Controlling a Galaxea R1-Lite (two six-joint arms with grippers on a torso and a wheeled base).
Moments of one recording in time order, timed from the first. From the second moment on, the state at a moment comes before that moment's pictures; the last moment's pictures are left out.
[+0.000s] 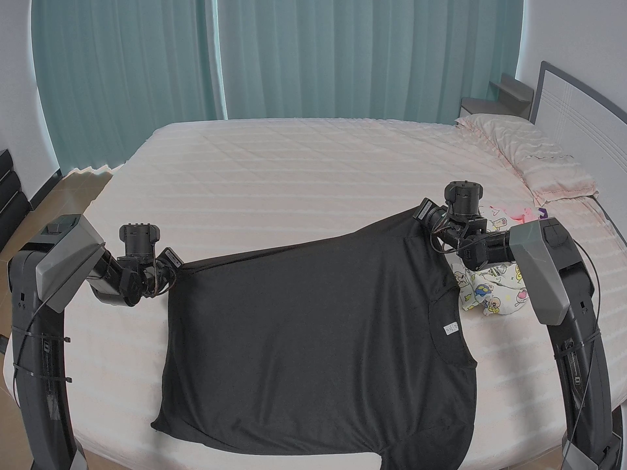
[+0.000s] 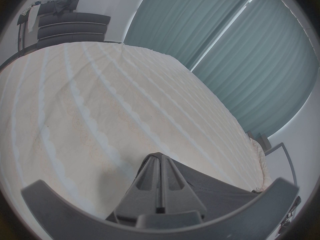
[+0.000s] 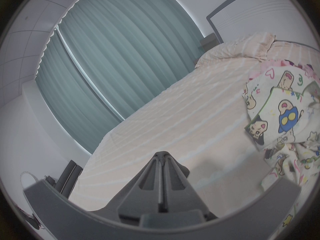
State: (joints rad) left arm 0.03 2.45 -1.31 -0.59 0.06 -0.76; right arm 0.18 2.70 -1.99 -0.49 -0.05 0.64
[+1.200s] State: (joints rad) left arm 0.05 2.44 -1.31 -0.57 0.06 -0.76; right arm 0.16 2.61 -1.66 -0.50 -0.06 0.49
